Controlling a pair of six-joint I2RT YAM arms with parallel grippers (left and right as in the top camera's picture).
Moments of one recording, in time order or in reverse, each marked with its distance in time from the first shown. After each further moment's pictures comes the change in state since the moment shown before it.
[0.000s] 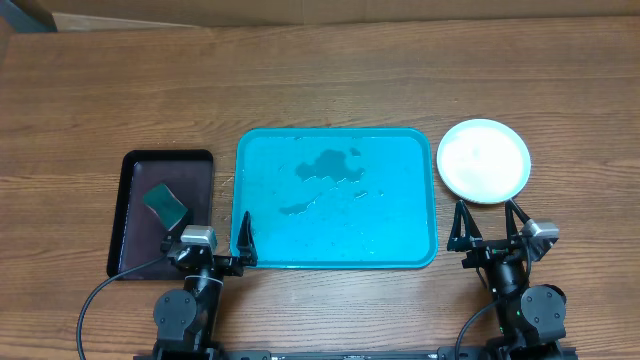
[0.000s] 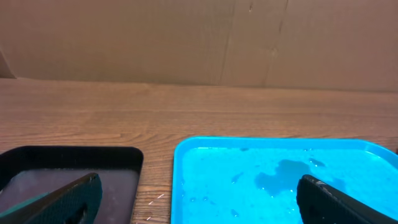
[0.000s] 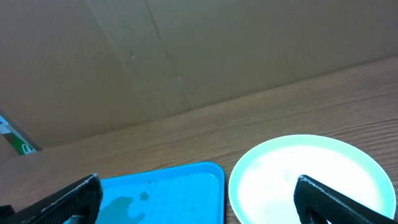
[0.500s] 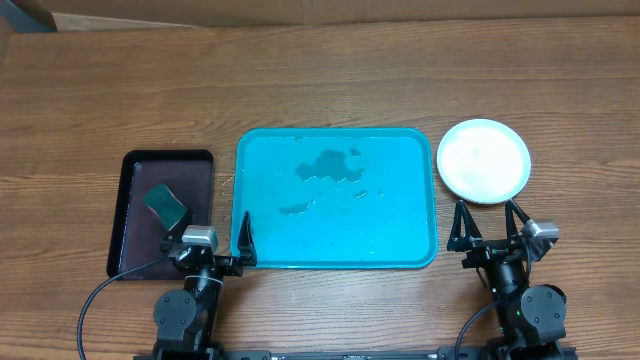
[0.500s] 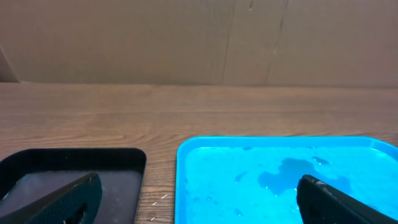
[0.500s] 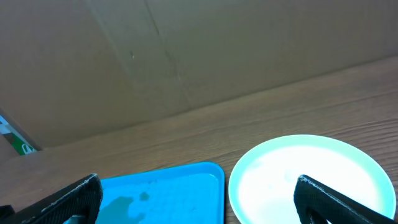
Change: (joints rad) left arm 0.000 0.000 0.000 -0.001 -0.003 0.025; right arm 0.000 0.000 0.000 0.000 0.000 0.000
